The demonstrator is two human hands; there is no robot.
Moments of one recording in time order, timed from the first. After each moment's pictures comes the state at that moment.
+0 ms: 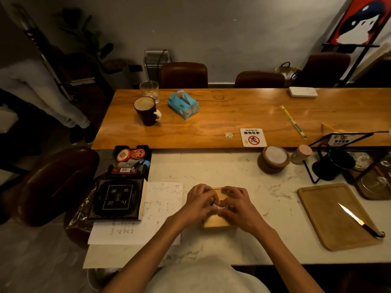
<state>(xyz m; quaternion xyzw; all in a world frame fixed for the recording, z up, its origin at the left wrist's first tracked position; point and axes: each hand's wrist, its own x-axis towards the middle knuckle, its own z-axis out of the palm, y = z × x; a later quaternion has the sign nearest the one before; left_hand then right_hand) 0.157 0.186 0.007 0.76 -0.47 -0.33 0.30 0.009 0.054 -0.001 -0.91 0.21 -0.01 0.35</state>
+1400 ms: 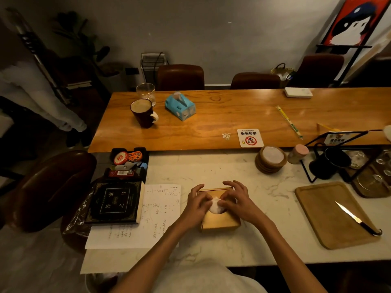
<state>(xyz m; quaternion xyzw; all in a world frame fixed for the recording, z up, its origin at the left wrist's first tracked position) 0.147 0.184 -0.018 0.75 -0.34 -0.35 0.44 0.021 0.031 -0.012 -0.85 0.26 0.01 0.46</state>
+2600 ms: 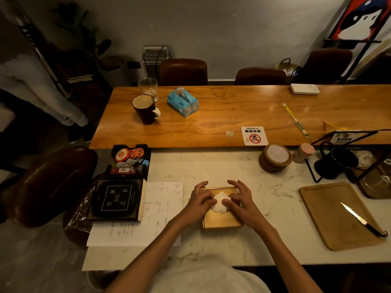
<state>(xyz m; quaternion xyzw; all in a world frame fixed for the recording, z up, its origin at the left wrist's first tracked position) 0.161 0.179 -0.029 0.73 -0.35 -0.39 0.43 0.015 0.040 -0.024 -0.83 0.26 -0.05 0.49</state>
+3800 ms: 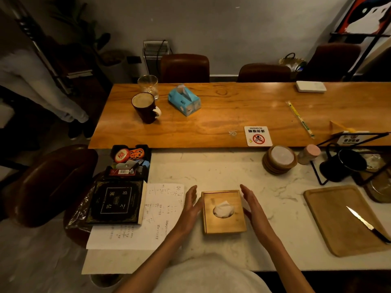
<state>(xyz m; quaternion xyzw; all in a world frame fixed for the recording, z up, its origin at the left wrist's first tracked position) 0.152 0.202 -0.017 0.68 -0.13 -0.45 0.57 0.003 0.049 -0.017 -0.62 0.40 -0.12 0.67</state>
